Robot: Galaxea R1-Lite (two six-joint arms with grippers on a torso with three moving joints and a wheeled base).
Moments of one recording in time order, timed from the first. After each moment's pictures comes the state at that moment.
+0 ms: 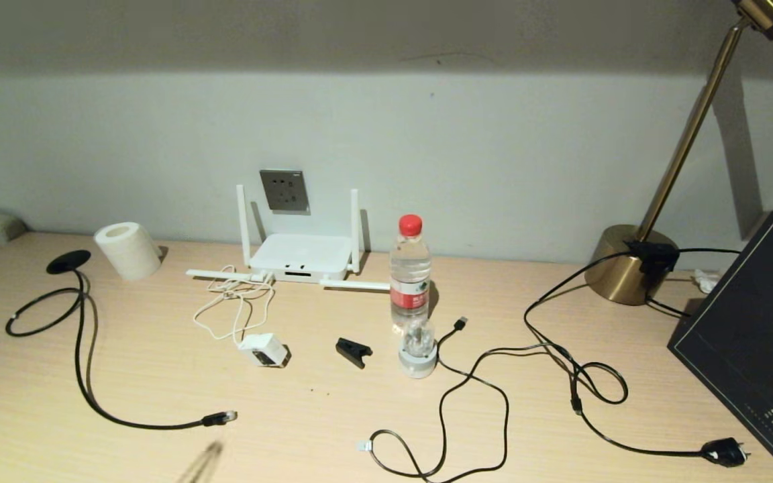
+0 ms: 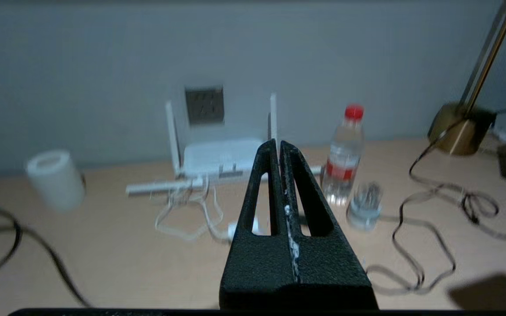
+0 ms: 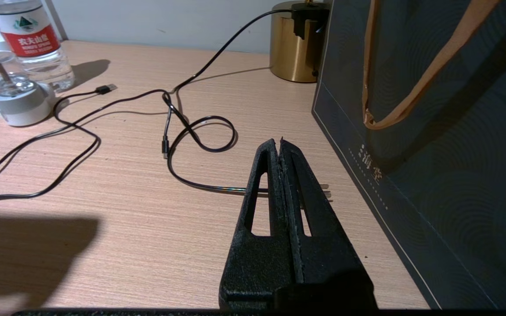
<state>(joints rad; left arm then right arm) -0.08 0.59 -0.81 0.01 -0.17 0.00 -0.01 0.00 0.00 -0.09 0.01 -0.01</state>
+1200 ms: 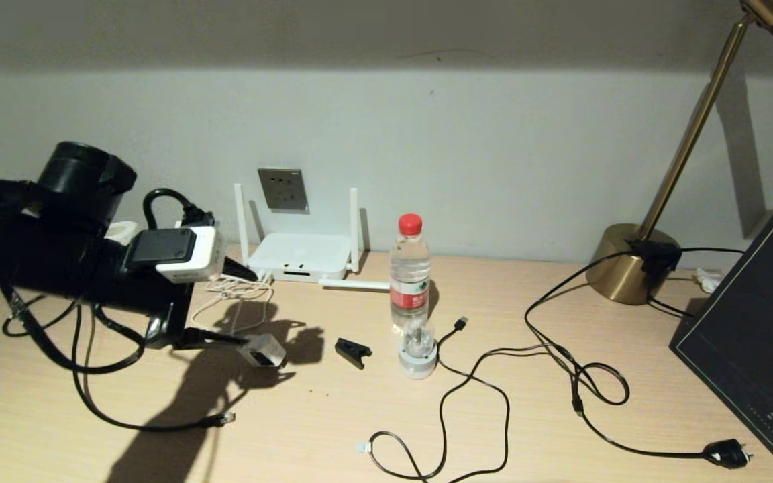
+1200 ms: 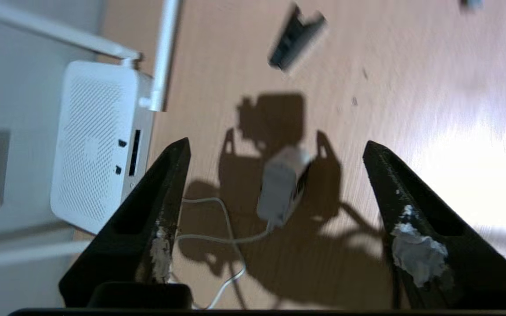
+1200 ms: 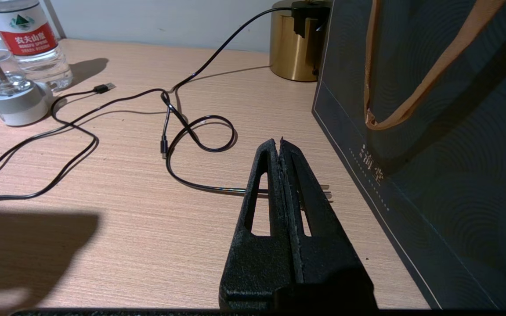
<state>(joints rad) -0.09 1.69 -1.37 0.58 -0.56 1.42 -0.01 0.00 0.00 -0.09 0.01 -0.01</state>
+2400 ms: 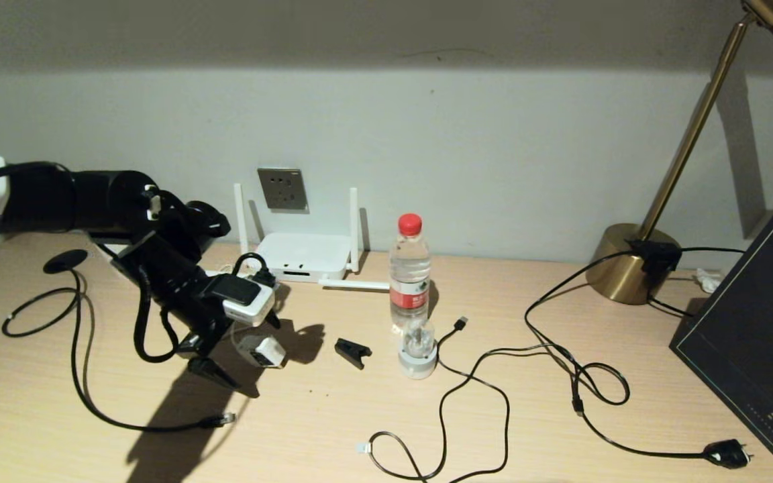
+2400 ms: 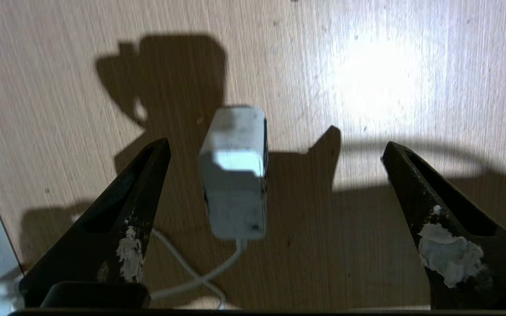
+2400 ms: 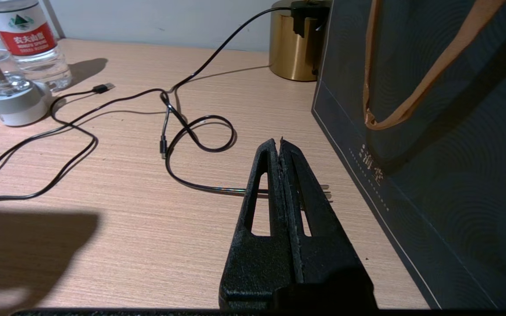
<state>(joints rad) -0.12 2.11 -1.76 1.02 -0.41 1.72 -0.01 0.00 0.00 -0.09 0.01 -0.01</state>
